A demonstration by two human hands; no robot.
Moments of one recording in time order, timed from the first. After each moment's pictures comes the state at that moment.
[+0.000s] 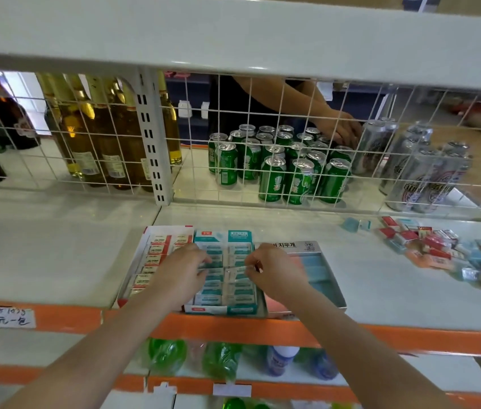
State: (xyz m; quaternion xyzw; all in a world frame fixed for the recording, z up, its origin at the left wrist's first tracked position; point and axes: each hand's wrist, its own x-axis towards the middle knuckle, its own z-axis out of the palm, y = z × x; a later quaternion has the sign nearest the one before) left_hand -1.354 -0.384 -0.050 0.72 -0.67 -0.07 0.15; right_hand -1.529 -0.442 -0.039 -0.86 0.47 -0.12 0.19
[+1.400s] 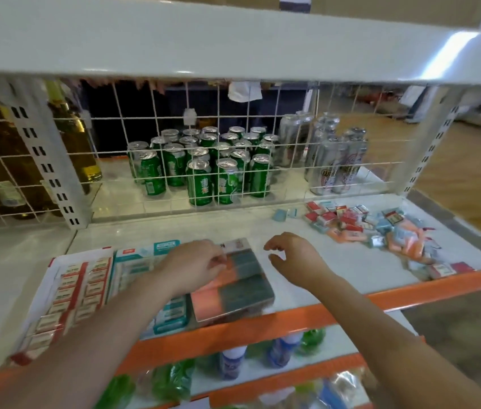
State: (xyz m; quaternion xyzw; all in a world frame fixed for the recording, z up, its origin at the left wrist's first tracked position) left_hand -1.456 -0.454 -0.026 0.57 -0.82 -0.10 0.05; right_hand -1.668 -0.474 -0.035 -0.79 0.57 -0.17 0.16
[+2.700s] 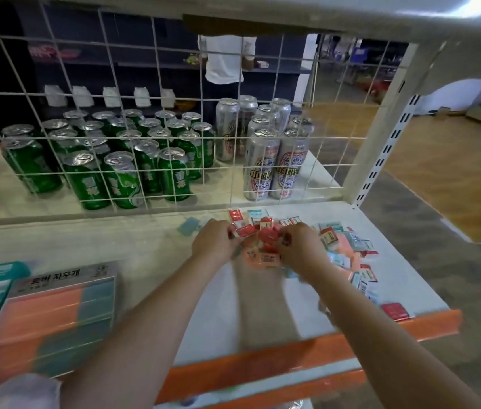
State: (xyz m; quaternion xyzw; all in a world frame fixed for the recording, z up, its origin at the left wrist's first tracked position) left_hand -1.712 -0.612 -0.073 0.71 -0.63 -0.21 0.23; right_hand -1.874 -0.606 -0.057 -0.70 0.68 -0.15 0.16
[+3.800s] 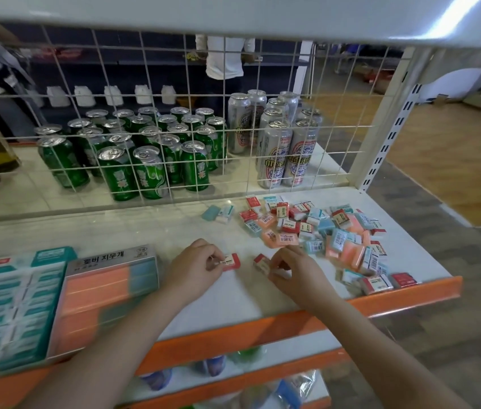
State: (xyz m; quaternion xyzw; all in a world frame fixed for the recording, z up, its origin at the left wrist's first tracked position) left_hand -1.631 -0.516 -0.086 0.64 -0.70 -0.21 0.23; right_hand -1.843 -0.515 -0.082 -0.78 0.55 -0.23 0.18
